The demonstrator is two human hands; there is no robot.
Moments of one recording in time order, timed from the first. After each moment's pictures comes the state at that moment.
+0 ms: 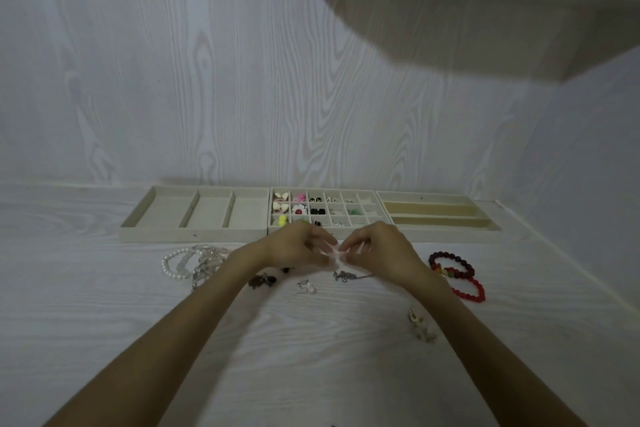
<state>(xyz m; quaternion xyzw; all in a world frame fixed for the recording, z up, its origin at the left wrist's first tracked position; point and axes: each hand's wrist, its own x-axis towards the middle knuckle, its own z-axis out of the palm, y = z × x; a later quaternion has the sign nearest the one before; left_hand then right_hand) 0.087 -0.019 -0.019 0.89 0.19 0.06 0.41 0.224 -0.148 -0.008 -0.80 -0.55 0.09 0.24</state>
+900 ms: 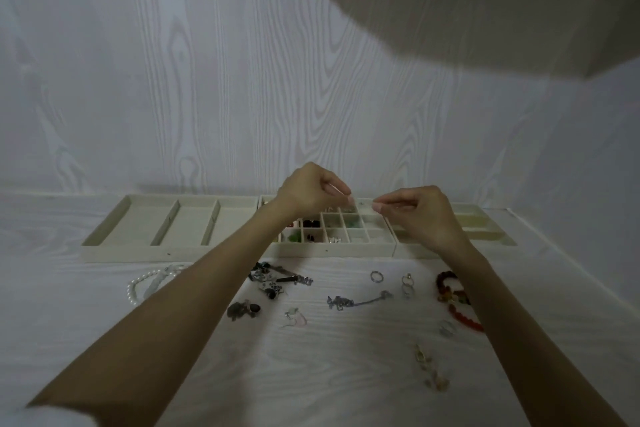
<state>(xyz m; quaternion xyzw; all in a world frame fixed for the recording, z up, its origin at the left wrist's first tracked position) 0.158 0.021 0.031 0.86 0.25 0.23 0.39 0.292 -0.128 0.029 -0.75 -0.47 0.07 0.46</state>
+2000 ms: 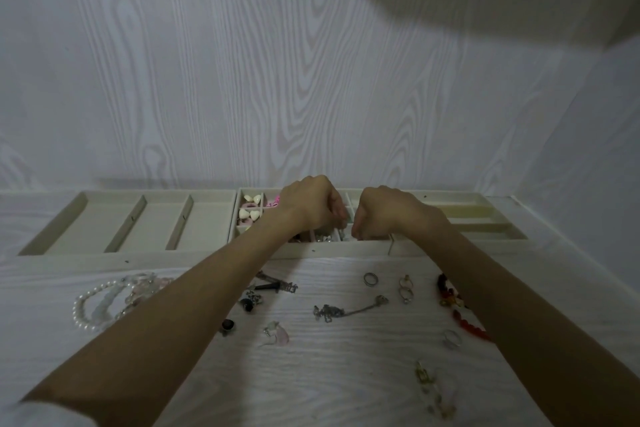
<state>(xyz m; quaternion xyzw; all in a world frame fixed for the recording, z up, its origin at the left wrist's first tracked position) 0.203 0.032 -0.006 0.93 0.29 0.11 0.22 0.307 -0.063 0.018 -0.85 -0.52 0.09 -0.03</state>
